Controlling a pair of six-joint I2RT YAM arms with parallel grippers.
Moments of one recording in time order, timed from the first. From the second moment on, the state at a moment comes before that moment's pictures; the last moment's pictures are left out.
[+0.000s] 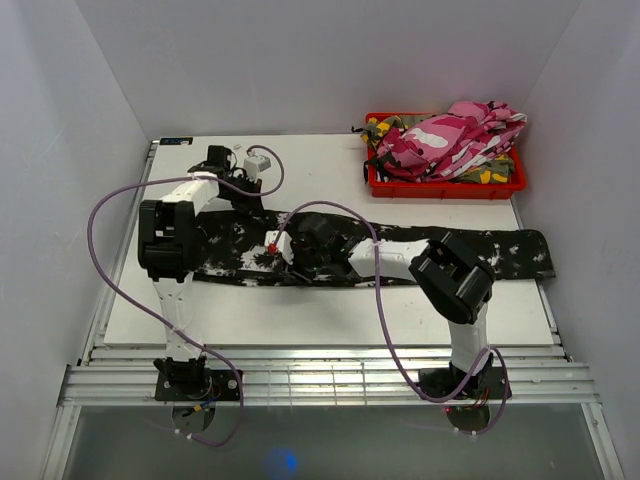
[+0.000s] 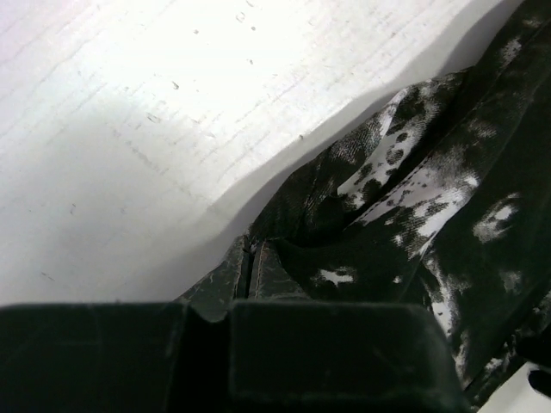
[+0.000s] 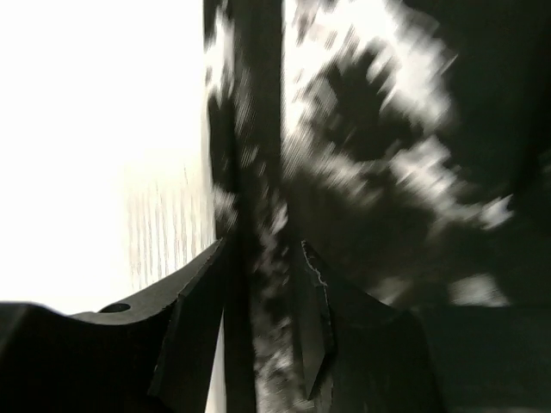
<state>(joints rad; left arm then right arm) -0.08 2.13 1.60 -0.55 0.61 0.39 0.93 1.93 1.18 0.08 -0.42 -0.43</state>
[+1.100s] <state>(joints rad) -0.09 2.25 1.74 -0.53 0.58 0.40 0.94 2.01 1.35 -0.15 -0.47 -0.40</state>
